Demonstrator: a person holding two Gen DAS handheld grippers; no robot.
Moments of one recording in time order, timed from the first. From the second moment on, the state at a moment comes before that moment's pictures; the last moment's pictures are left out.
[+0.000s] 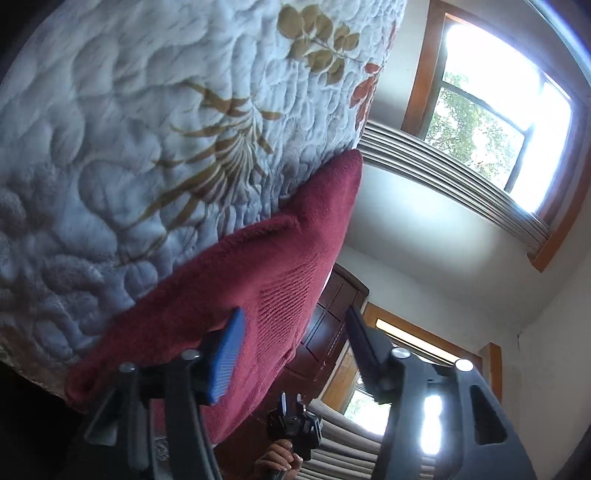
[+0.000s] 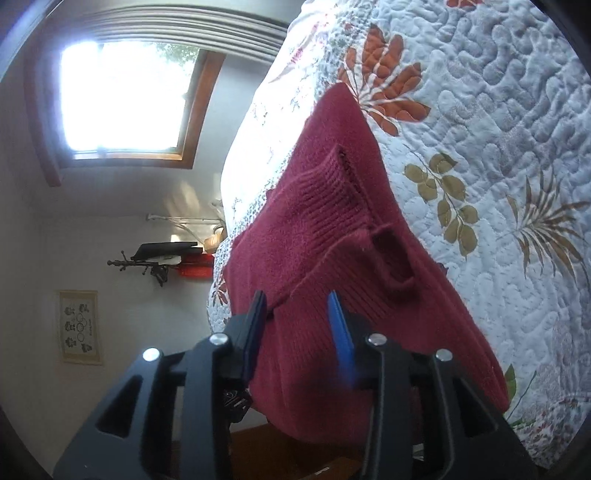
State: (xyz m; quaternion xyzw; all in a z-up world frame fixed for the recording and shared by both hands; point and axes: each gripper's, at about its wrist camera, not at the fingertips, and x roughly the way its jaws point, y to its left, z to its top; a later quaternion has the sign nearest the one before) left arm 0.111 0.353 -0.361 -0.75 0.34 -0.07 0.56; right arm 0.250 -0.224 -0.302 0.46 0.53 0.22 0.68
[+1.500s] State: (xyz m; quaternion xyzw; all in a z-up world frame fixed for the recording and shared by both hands) left arm 0.191 0.284 -0.290 -0.22 0.57 -0.09 0.79; right arm 0.278 -0.167 -0.333 0.14 0.59 0.22 0.76
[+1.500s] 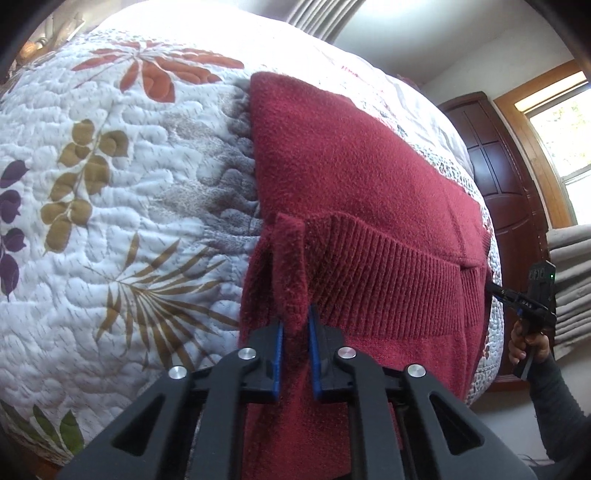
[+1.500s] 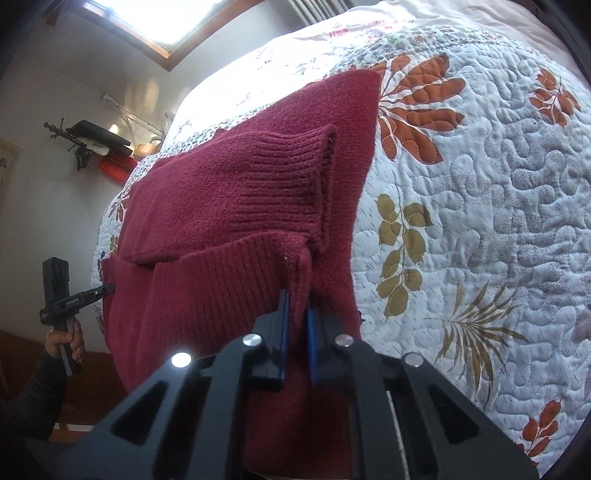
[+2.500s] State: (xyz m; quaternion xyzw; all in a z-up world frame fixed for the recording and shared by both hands) left arm 0.271 0.310 -0.168 -0.26 0.42 -0.13 0.86; right arm 0.349 -0.186 -0.203 0.20 0.47 0.20 0.83
